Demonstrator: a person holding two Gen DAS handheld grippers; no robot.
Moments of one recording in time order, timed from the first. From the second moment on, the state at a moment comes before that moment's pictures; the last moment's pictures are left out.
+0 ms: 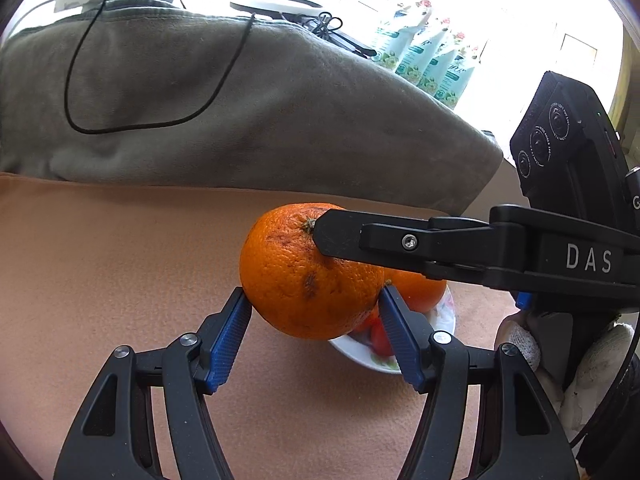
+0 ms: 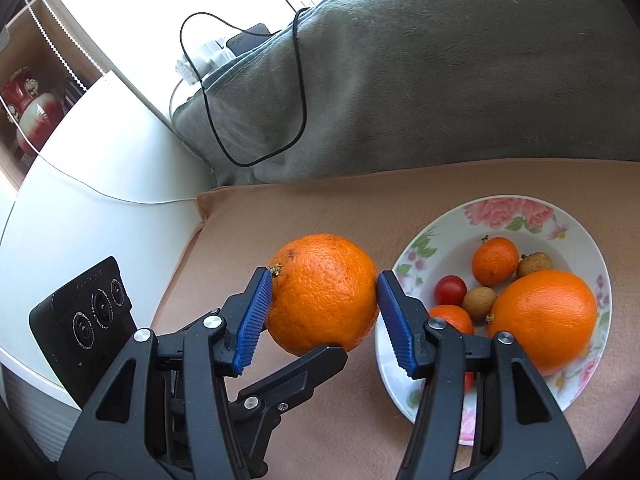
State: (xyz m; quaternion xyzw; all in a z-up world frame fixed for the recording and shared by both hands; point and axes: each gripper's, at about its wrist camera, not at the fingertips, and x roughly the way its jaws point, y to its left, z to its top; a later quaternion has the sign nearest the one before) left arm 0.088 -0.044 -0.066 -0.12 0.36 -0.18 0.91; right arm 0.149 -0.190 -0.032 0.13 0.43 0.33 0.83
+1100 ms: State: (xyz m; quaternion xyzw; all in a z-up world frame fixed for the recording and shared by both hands) left arm 0.132 -0.084 -0.084 -0.09 0.39 -0.21 0.89; right arm 0.188 -0.233 -0.037 0.12 0.44 0.27 0.85
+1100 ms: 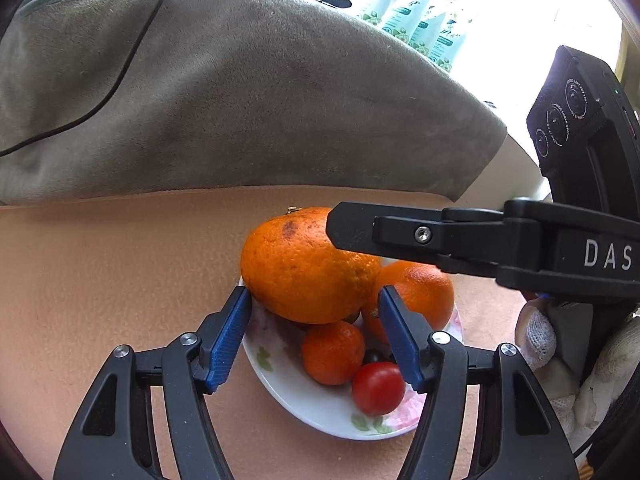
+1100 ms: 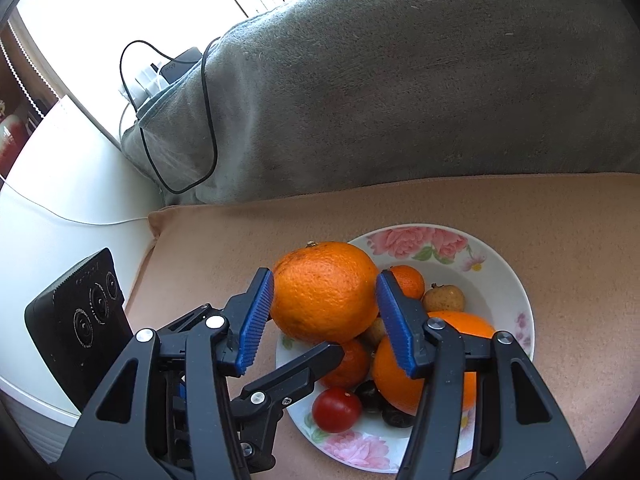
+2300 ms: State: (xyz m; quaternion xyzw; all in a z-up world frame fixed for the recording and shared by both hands) left arm 0.121 -0.084 -0.071 -0.07 0.38 -0.21 0.90; right arm 0.160 -0.270 -0.024 0.13 0.40 0.23 0.88
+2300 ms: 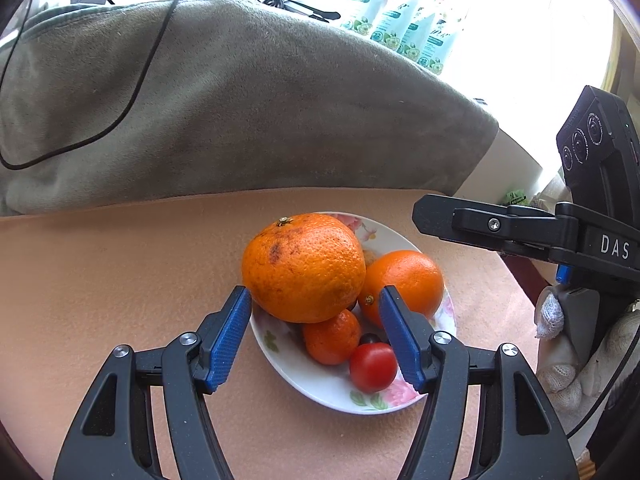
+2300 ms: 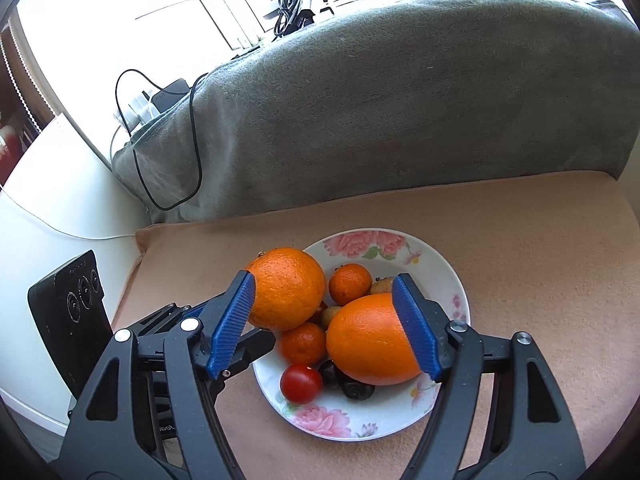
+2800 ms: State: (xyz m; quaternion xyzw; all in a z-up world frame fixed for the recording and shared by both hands) left arm 0.106 -0.087 -0.057 -0.06 0.37 -0.20 0.90; right arm 0.137 -0.284 -0.020 0.10 0.38 0.19 0.90
